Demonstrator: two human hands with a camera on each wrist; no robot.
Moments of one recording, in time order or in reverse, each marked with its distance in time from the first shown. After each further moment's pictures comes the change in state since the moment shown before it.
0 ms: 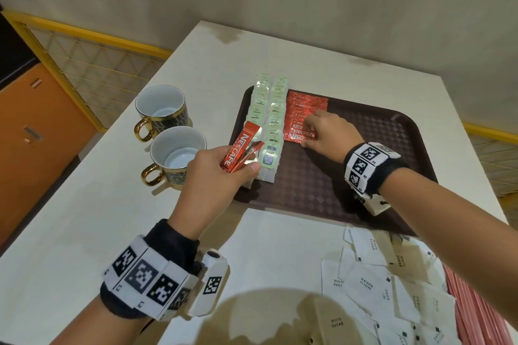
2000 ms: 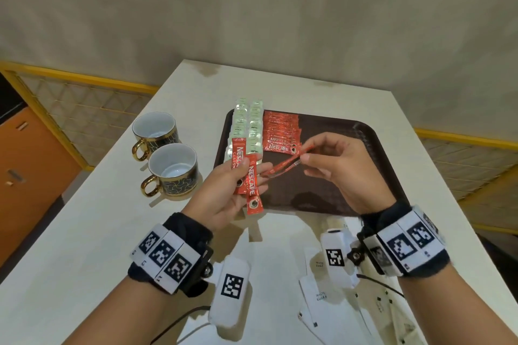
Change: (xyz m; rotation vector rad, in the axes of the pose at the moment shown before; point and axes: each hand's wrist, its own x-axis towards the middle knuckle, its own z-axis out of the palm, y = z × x) left_hand -0.014 0.024 0.019 -0.899 -0.336 -0.375; right_hand -0.150 -0.068 -0.072 1.346 0.268 0.204
